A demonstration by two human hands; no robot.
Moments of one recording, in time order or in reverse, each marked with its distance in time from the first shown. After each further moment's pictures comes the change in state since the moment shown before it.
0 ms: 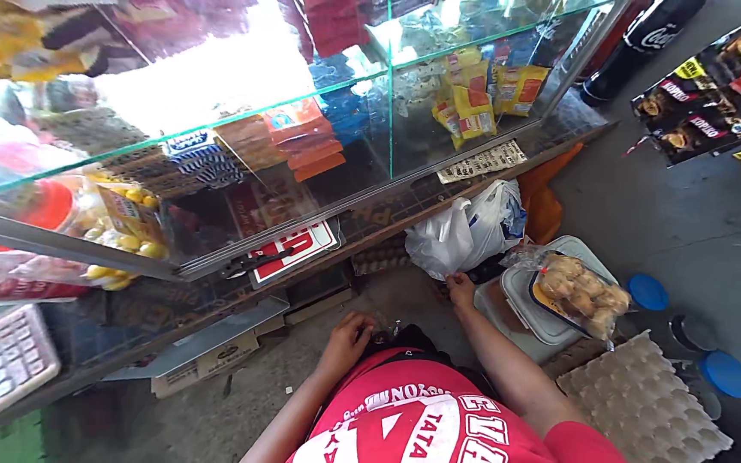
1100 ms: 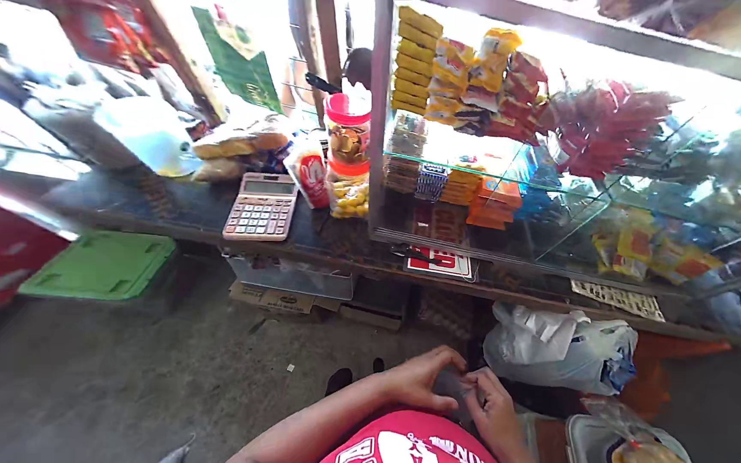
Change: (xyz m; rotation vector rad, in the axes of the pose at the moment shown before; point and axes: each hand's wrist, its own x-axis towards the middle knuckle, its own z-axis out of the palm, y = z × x) left_hand -0.037 0.035 -0.018 -0.200 -0.052 0.320; right_hand -0.184 -0.067 0.003 -0.418 -0.536 -1.165
